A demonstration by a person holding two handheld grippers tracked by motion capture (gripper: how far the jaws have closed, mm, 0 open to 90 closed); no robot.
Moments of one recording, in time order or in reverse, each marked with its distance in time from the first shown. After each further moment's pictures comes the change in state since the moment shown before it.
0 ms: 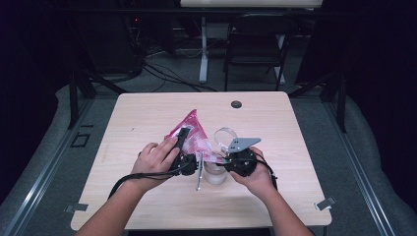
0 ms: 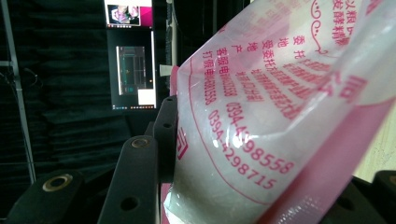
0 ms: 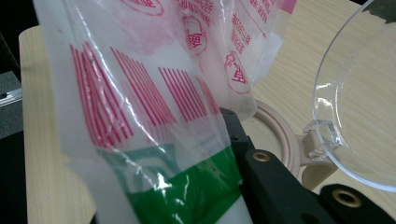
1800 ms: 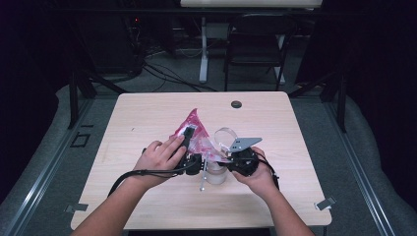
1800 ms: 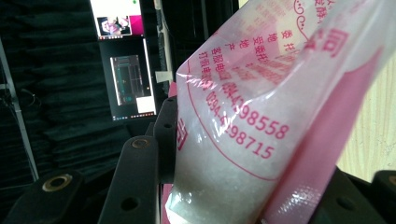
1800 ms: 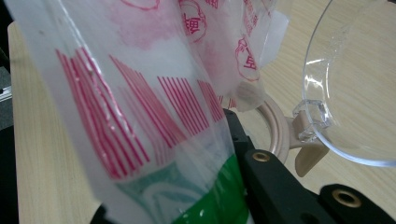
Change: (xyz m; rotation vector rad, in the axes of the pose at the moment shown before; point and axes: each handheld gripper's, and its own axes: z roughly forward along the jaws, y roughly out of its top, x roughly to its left) left arm 0.008 0.013 -0.001 -0.001 -0.035 0.099; right arm -0.007 -0.006 0.001 0.031 -0.006 0.015
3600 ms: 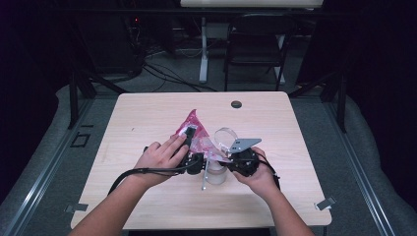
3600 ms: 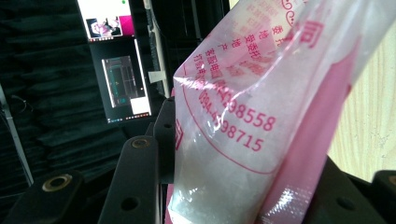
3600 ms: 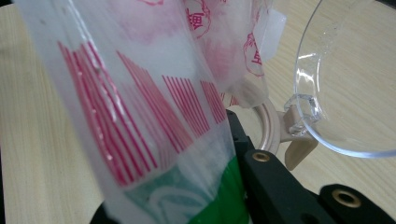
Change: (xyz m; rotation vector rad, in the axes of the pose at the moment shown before) left arm 0.003 0.003 0.002 0.015 -0.049 0.032; right arm 0.001 0.000 -0.001 0.020 -0.036 -0.022
